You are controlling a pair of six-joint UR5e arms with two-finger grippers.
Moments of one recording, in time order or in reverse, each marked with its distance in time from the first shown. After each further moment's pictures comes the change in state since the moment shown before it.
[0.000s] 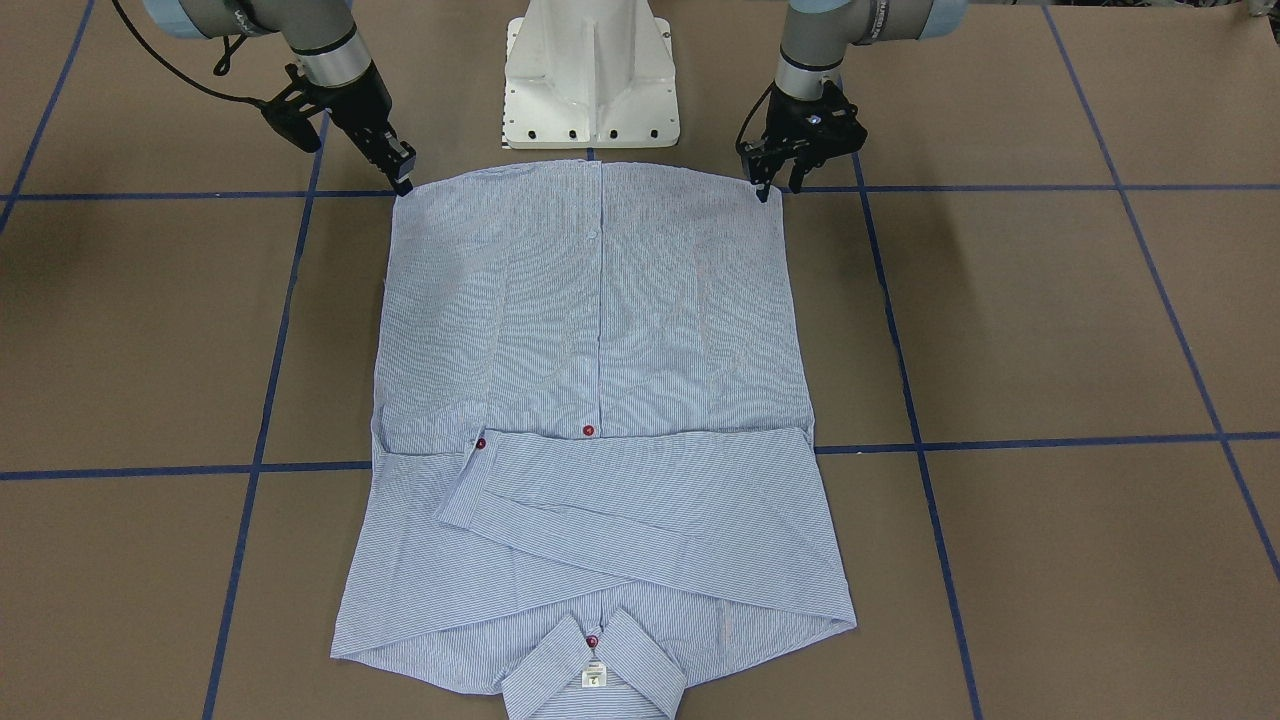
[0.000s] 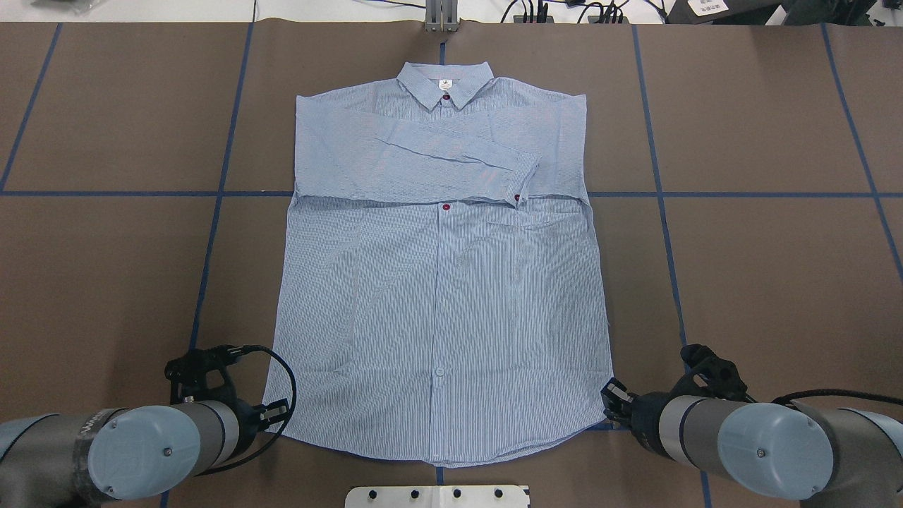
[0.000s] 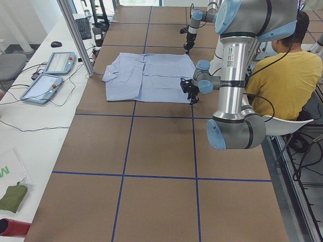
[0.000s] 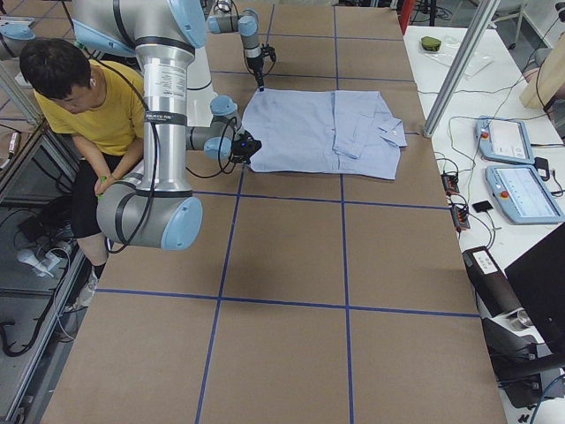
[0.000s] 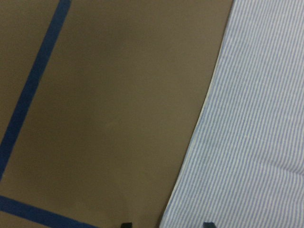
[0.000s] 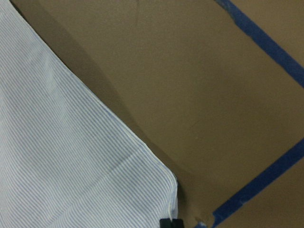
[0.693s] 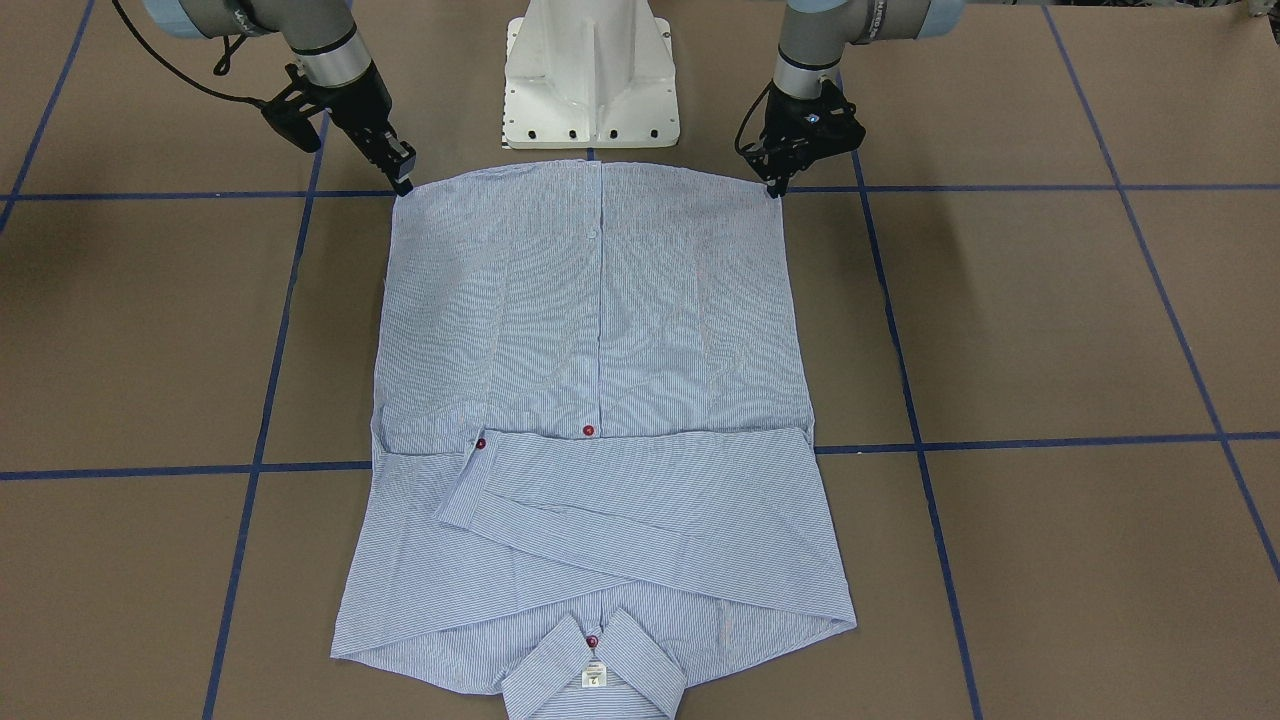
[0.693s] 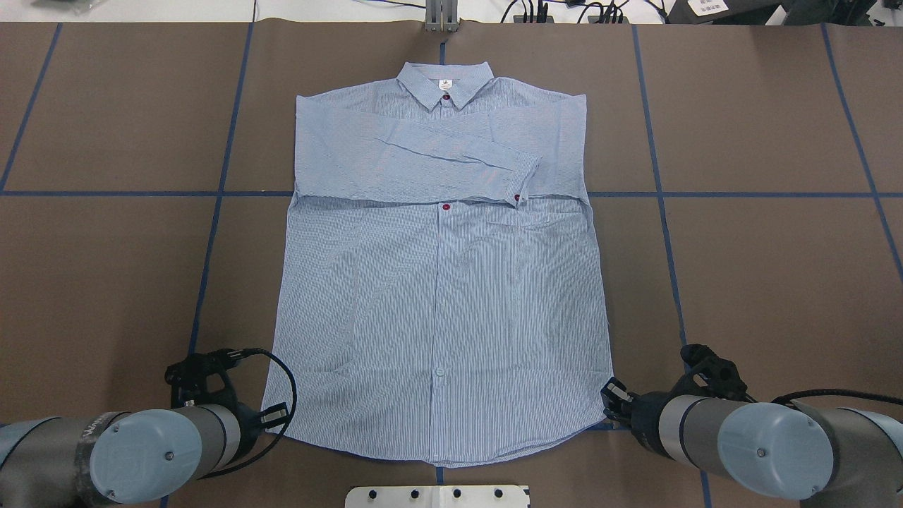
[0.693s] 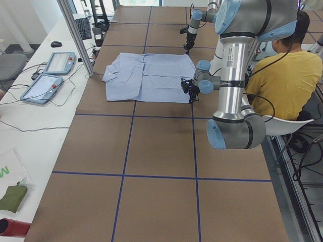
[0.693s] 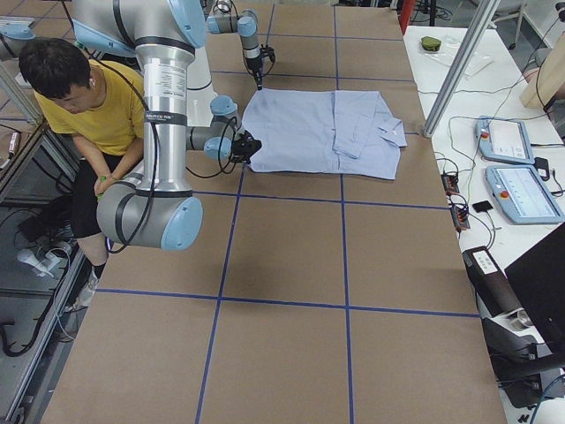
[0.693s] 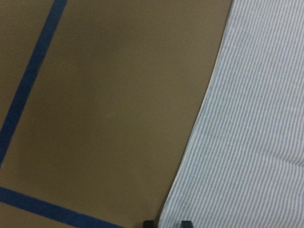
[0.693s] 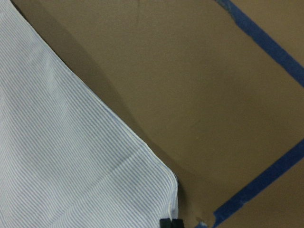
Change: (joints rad) left arm 0.008 0.000 0.001 -0.002 0.000 -0.030; right arm 0.001 0.000 0.001 0.000 -0.001 0.000
